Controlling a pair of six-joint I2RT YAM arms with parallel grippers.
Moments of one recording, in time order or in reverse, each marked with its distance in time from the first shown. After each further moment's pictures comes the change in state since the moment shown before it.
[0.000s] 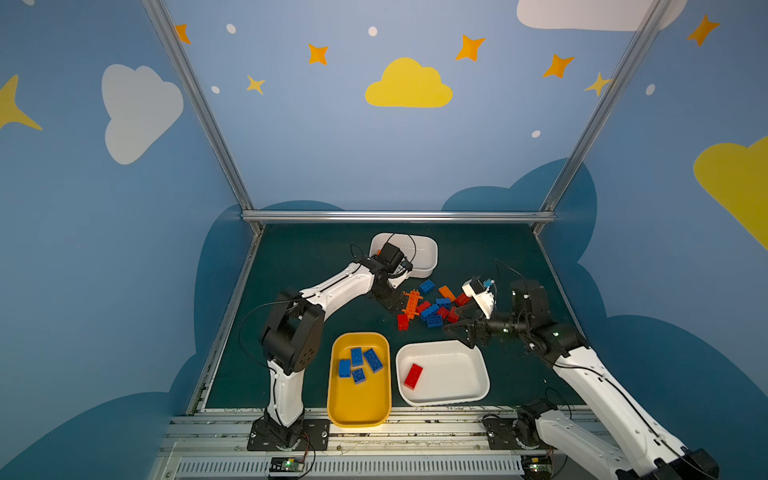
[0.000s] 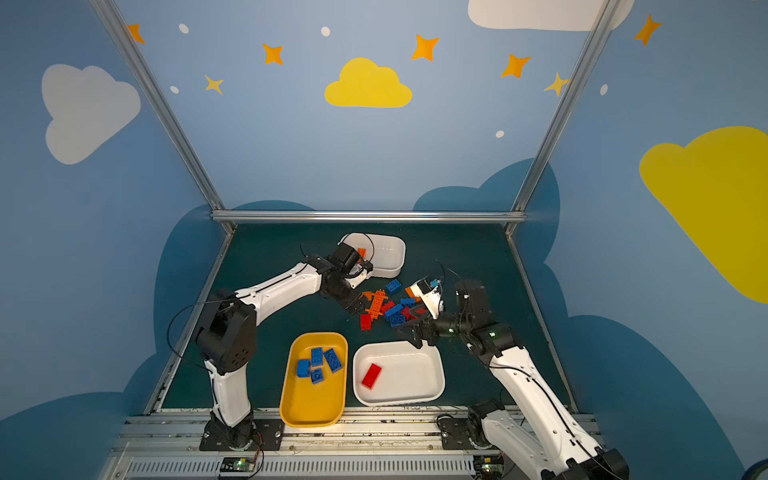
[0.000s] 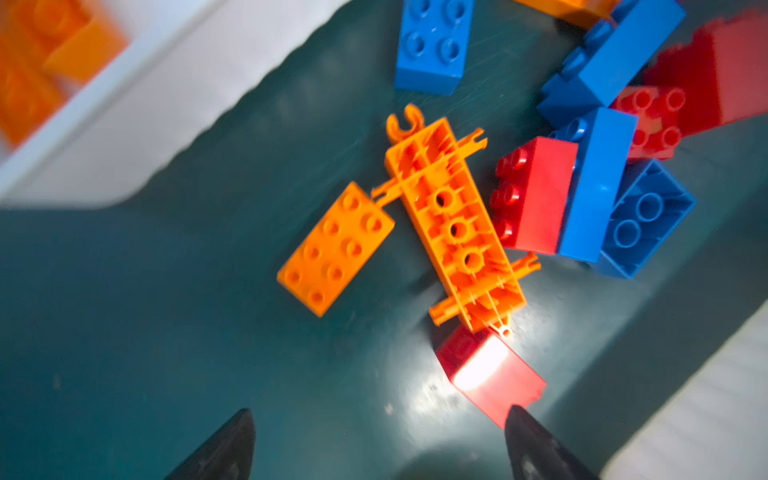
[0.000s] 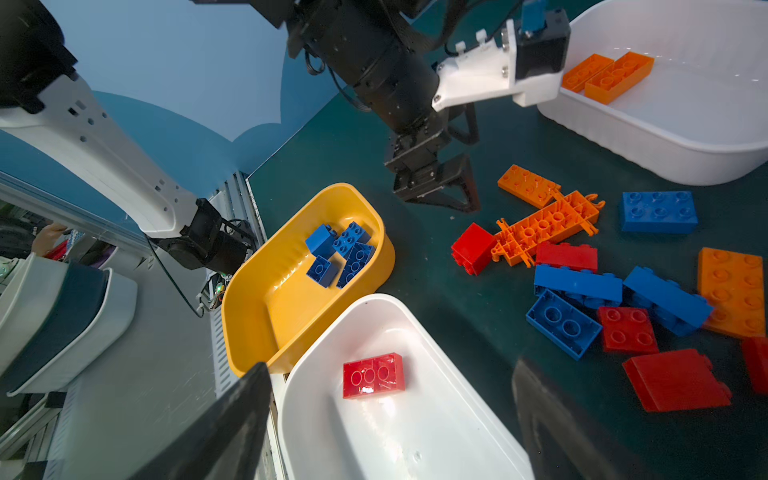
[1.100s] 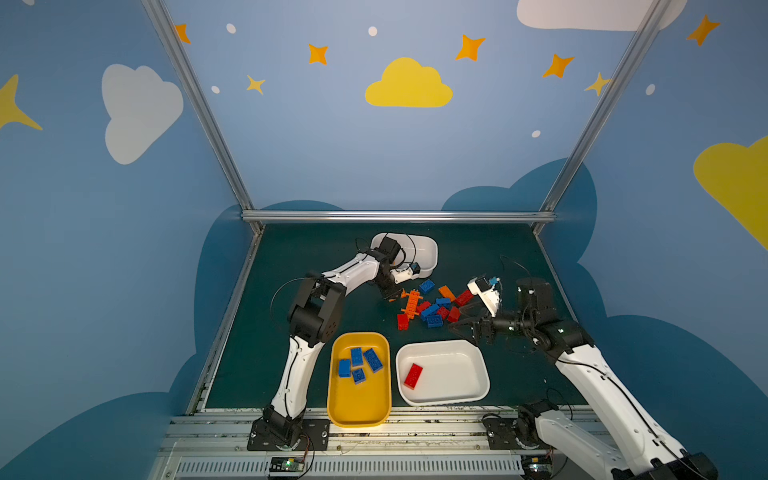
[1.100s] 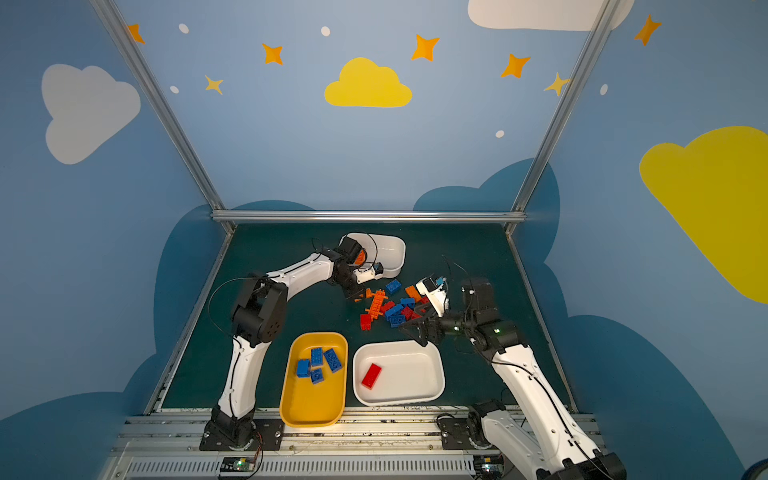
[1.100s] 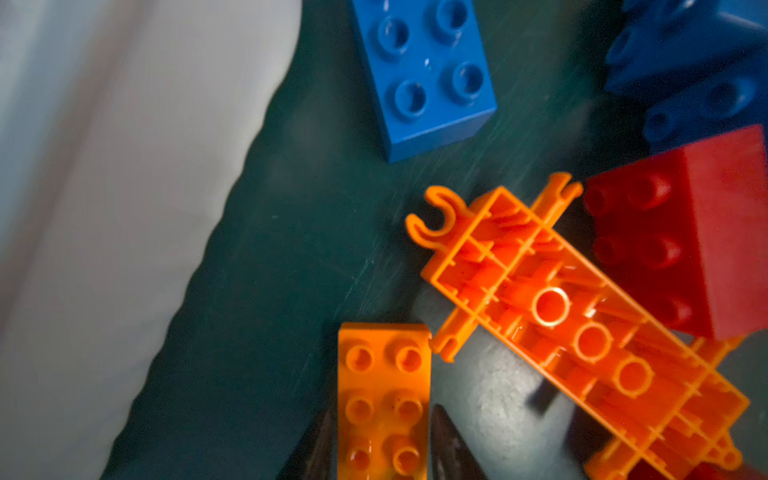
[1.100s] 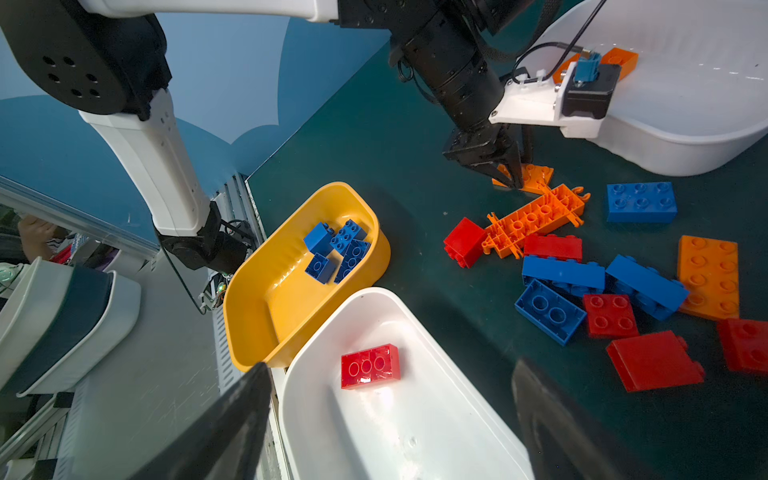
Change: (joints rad) left arm 0.084 0.305 0.256 0.002 0.146 0.423; right arm -0.065 0.007 0.029 -0.069 -0.045 -0.043
